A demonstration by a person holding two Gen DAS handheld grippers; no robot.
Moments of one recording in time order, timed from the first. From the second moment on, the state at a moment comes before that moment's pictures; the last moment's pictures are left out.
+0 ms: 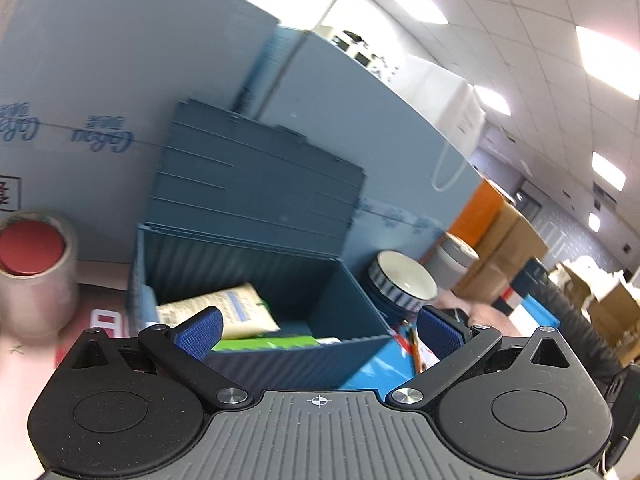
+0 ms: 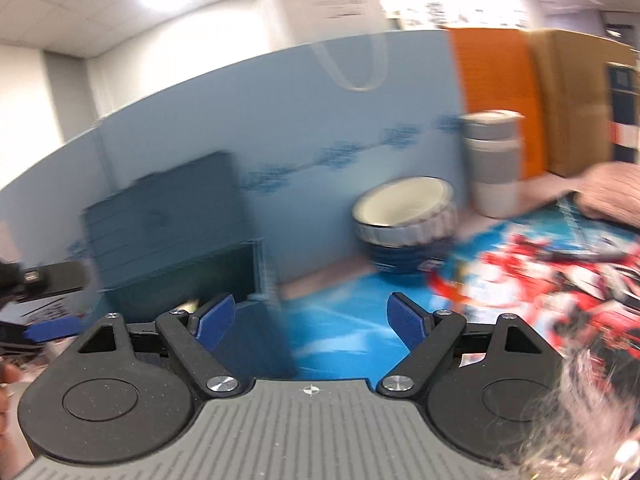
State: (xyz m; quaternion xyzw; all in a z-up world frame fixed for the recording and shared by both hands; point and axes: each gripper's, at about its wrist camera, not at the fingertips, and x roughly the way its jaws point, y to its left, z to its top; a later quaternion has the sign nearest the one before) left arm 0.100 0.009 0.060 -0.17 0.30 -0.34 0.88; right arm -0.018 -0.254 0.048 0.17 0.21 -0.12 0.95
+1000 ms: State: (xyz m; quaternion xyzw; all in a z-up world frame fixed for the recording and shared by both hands) left arm 0.069 -0.133 0.015 -0.13 0.40 -0.41 0.81; right arm -0.057 -0.380 -0.013 0.31 0.11 -0.16 0.93
